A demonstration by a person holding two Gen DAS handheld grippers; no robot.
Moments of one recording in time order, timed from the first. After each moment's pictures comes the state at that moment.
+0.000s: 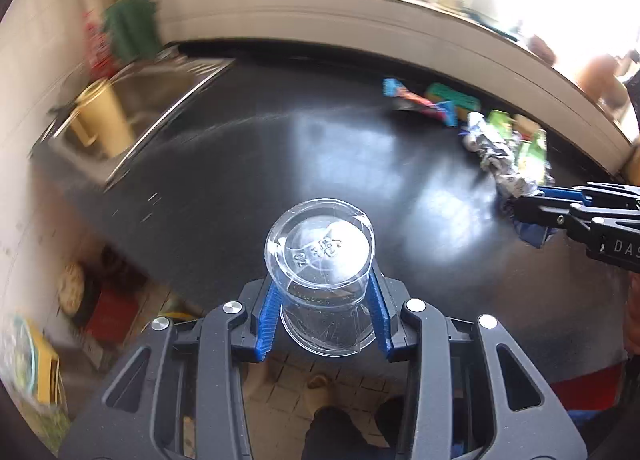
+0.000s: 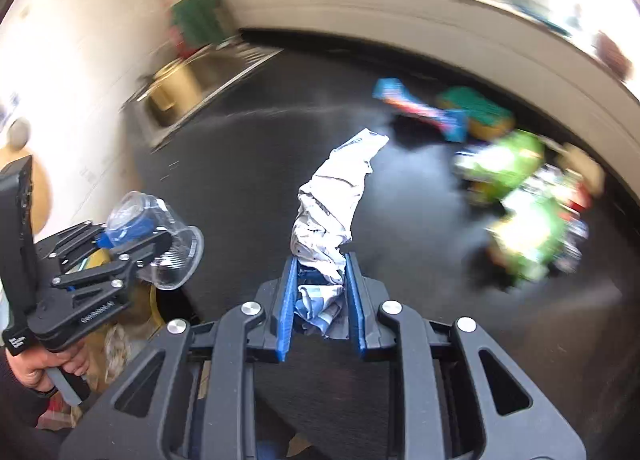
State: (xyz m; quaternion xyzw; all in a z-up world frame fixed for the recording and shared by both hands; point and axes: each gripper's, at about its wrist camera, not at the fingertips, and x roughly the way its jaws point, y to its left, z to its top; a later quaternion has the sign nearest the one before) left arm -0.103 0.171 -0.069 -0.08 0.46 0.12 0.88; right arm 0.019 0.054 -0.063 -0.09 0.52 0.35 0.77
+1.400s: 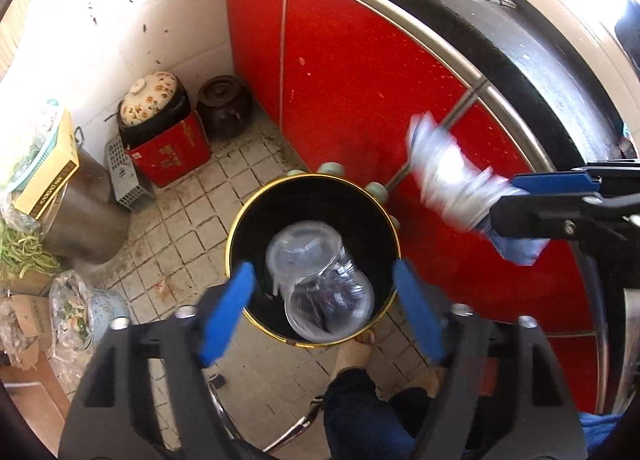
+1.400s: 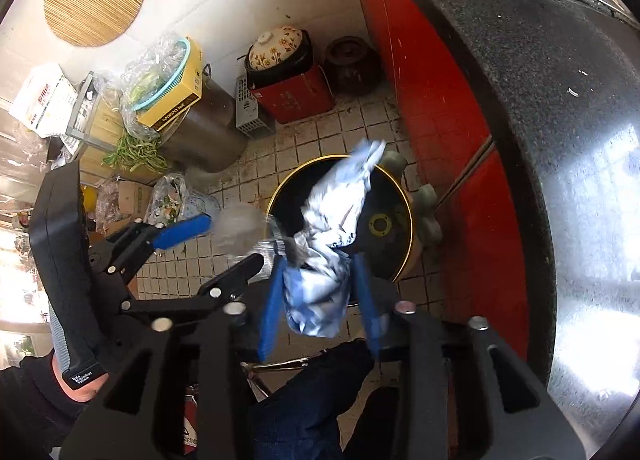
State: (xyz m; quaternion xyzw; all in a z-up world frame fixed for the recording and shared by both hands) left arm -0.303 0.407 -0.242 -0.28 0.49 0.31 0.76; right arm -0.114 0.420 -0.215 -0.27 0.60 0.52 0.55
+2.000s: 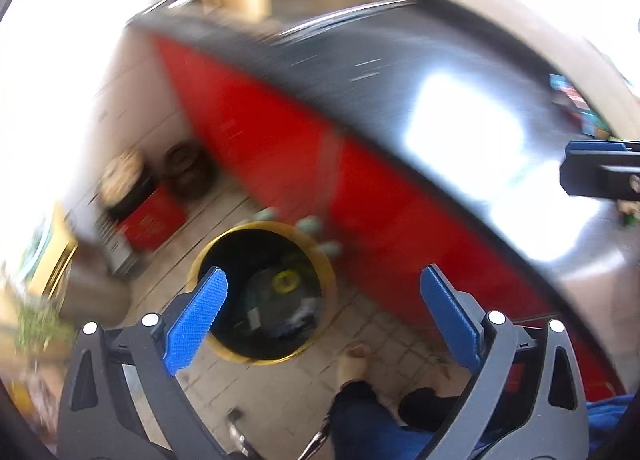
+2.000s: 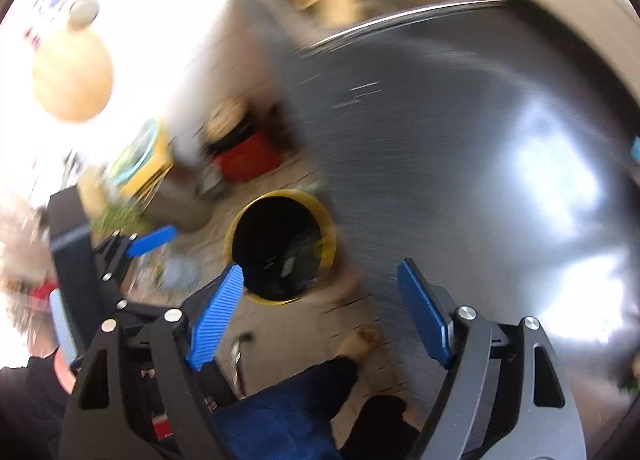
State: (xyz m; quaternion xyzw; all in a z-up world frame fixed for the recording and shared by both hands) left arm -0.212 0.299 -0.156 -0.17 0.48 0.23 0.83; right arm -0.025 0.228 -0.099 -0.17 0.55 0.42 0.70
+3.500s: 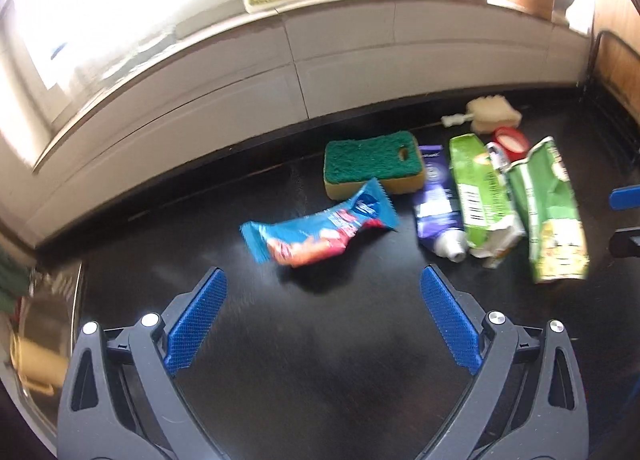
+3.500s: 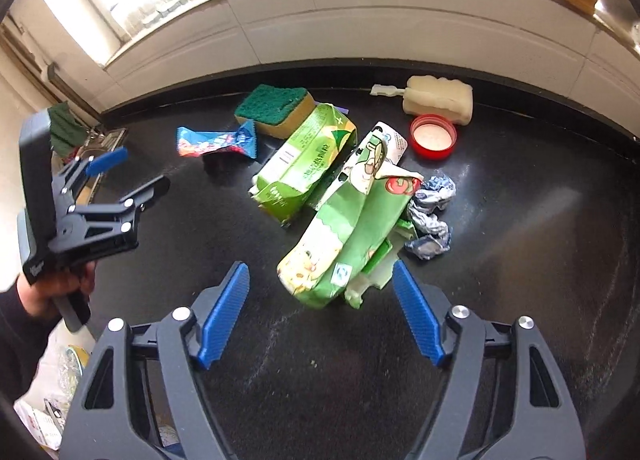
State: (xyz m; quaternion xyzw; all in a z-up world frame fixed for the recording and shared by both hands) left arm 0.189 0.081 -0.103 0.16 0.43 -0.11 0.88; right arm 0.145 -0.121 -0.095 0.06 0.56 0.10 0.82
